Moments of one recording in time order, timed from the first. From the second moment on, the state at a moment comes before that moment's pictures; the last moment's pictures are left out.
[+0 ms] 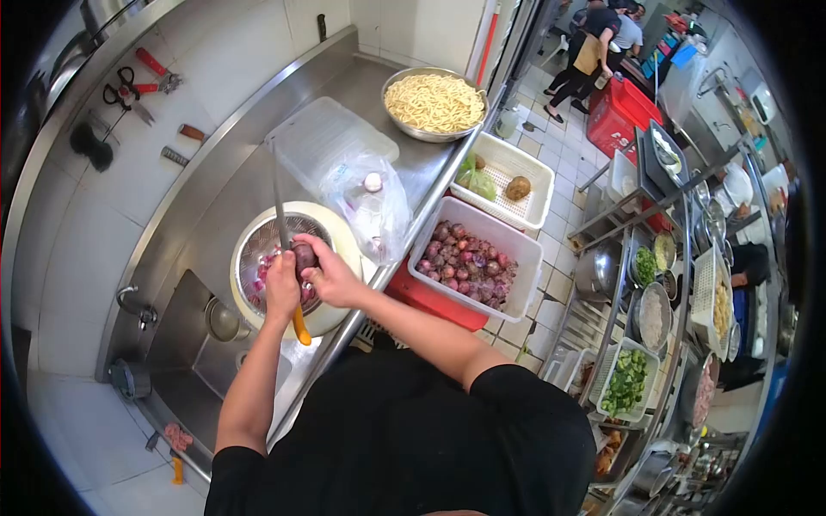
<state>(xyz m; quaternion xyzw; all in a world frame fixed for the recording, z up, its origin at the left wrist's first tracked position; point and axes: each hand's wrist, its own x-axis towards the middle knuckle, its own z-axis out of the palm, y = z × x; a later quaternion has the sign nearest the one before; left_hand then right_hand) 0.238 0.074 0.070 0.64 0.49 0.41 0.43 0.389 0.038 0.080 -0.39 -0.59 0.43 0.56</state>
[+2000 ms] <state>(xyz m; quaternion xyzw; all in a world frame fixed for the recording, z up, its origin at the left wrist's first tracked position) 0.219 0.127 0.152 0.81 0.49 0.20 0.26 0.400 0.071 0.056 -0.10 -0.14 0.85 0.50</state>
